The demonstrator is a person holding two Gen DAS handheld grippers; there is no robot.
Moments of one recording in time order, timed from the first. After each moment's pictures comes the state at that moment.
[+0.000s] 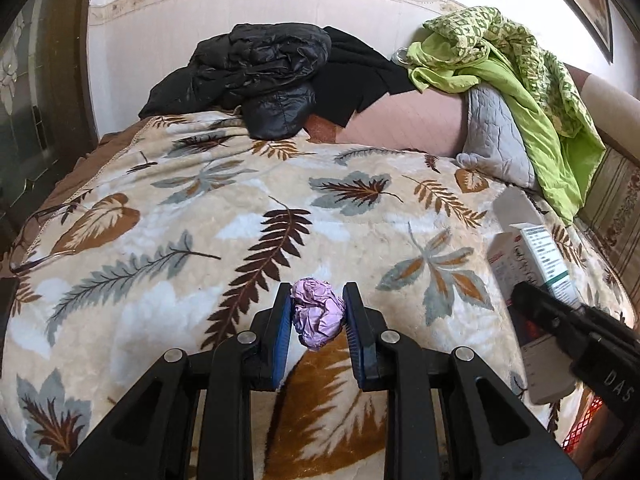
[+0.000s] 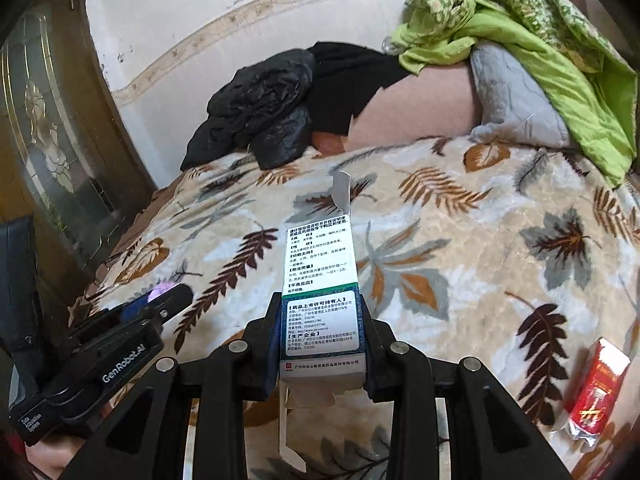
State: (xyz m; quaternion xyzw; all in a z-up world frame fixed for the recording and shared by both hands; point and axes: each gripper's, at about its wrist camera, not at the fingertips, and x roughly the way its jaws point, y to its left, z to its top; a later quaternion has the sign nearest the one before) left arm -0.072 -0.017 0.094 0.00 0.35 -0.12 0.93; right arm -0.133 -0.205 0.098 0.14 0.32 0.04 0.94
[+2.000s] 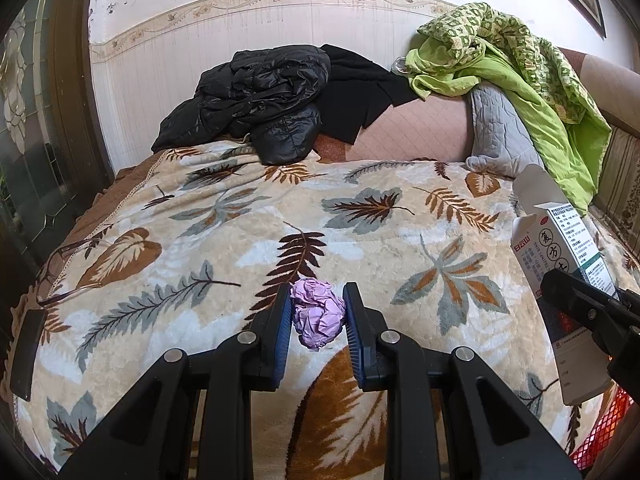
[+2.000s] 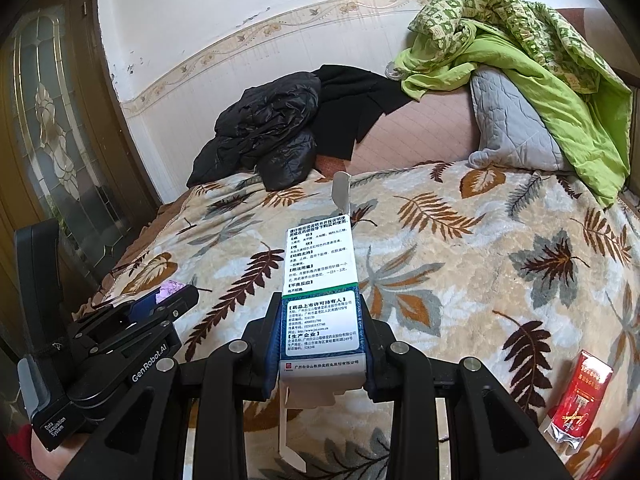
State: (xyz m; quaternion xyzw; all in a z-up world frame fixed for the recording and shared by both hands) left arm -0.077 -0.024 0.106 0.04 0.32 -0.11 0.94; right arm -0.147 -0.201 0.117 0.13 0.29 0.05 0.95
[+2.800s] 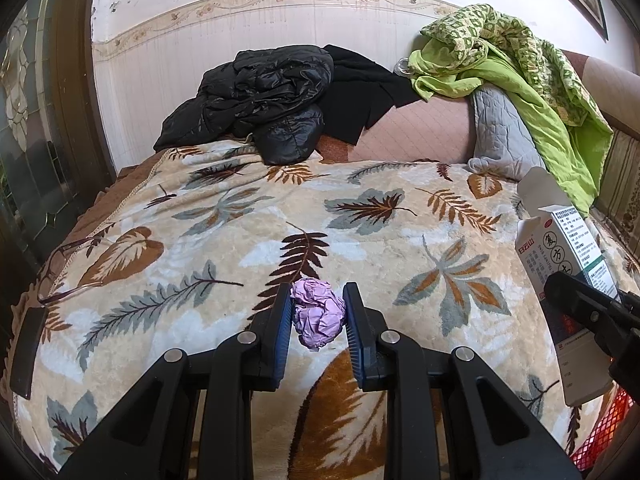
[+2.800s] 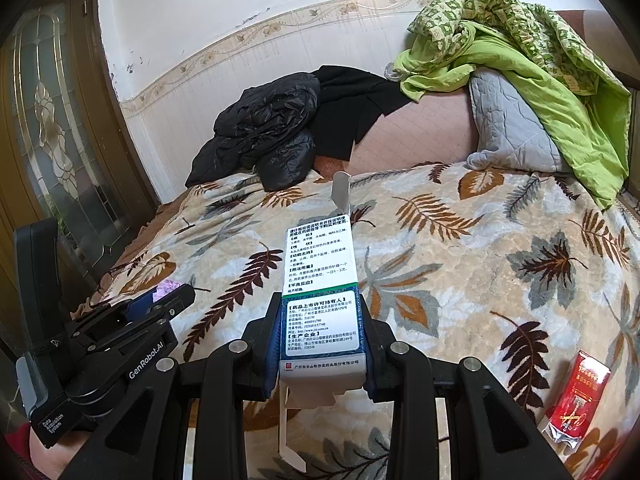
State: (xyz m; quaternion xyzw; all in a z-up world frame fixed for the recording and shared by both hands) left arm -0.075 -0.022 0.106 0.04 0.32 -0.11 0.94; right arm -0.148 -0.203 0.118 0.13 0.29 0.05 0.95
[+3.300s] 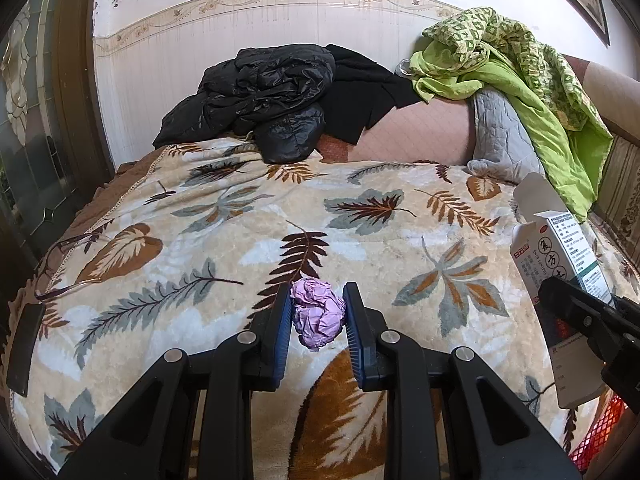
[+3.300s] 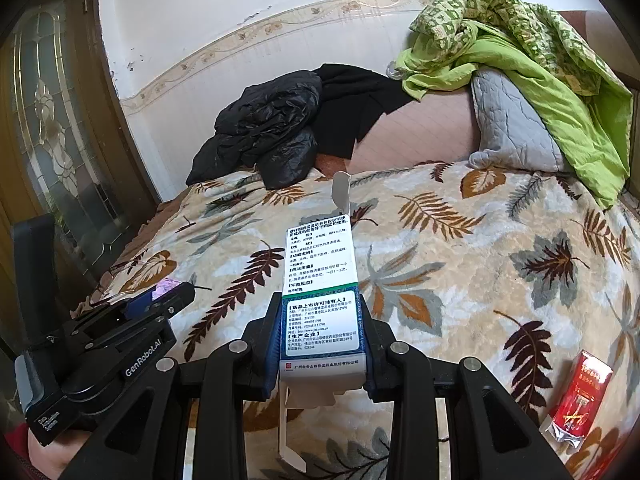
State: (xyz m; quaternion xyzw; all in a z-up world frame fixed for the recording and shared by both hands) left arm -0.072 -0.014 0.107 0.03 0.32 -0.11 0.94; right arm -0.144 -0.199 0.116 0.13 0.29 0.05 0.95
